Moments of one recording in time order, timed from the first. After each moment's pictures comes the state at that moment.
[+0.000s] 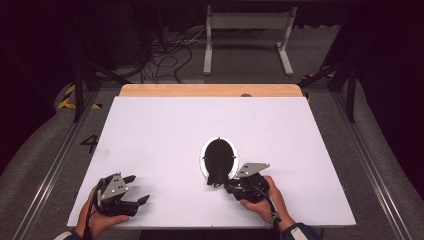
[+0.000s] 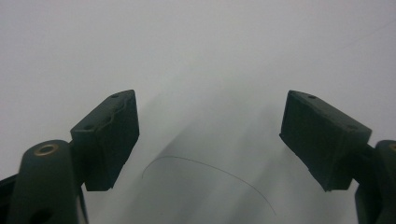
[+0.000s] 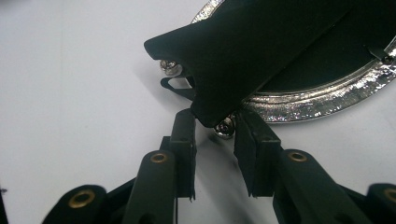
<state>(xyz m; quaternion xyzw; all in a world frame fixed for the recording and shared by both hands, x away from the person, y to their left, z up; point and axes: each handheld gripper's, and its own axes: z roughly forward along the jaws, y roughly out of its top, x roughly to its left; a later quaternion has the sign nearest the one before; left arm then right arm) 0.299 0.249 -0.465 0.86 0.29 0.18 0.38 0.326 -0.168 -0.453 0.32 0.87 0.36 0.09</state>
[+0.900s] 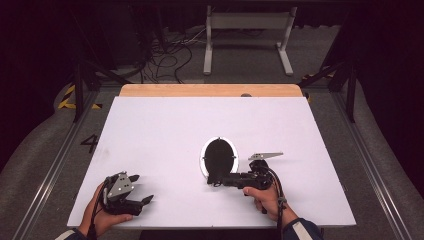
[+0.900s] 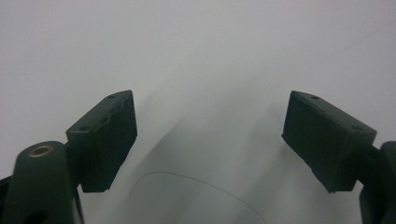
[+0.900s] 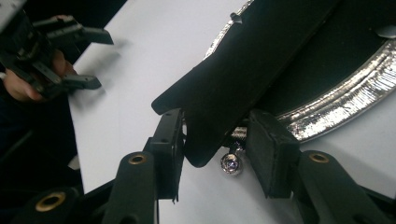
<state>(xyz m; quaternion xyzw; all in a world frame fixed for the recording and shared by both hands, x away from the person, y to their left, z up) 0.304 0.236 -0.467 0.87 0.29 0.17 0.37 0.359 -0.193 -0.465 0.42 0.76 0.48 -0.10</state>
